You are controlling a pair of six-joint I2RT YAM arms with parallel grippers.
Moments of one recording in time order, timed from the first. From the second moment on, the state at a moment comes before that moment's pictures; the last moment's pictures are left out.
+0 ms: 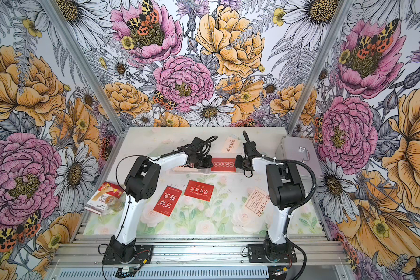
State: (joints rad) left arm -0.59 2.28 1.72 -0.48 0.32 -0.51; right arm 0.15 1.90 1.12 -0.19 -0.19 0.41
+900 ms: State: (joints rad) left arm -0.59 2.28 1.72 -0.48 0.33 -0.51; right arm 0.16 1.80 1.13 -0.21 -0.39 0.48
